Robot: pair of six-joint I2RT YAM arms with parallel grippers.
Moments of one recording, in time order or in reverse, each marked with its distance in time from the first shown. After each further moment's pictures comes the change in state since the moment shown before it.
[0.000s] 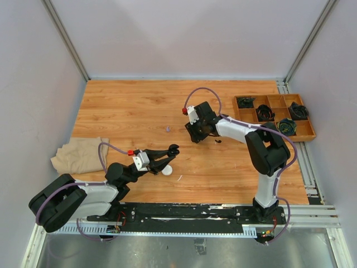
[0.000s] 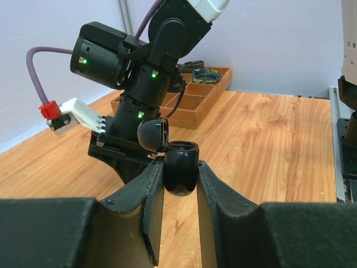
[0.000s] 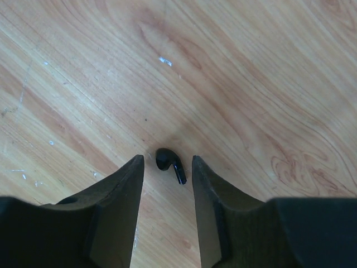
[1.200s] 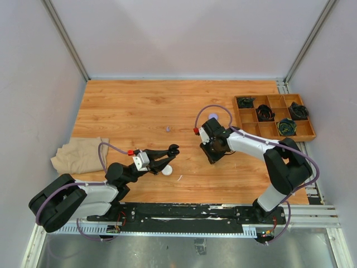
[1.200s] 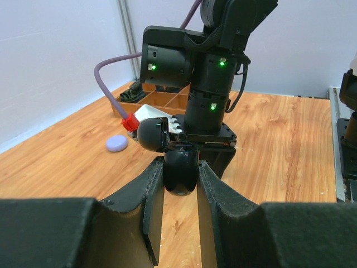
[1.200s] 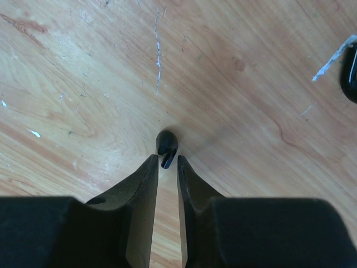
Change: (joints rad) left arm 0.000 0.000 0.000 0.000 0.000 0.000; right arm 0.046 -0.269 -0.272 -0.287 0.088 0.072
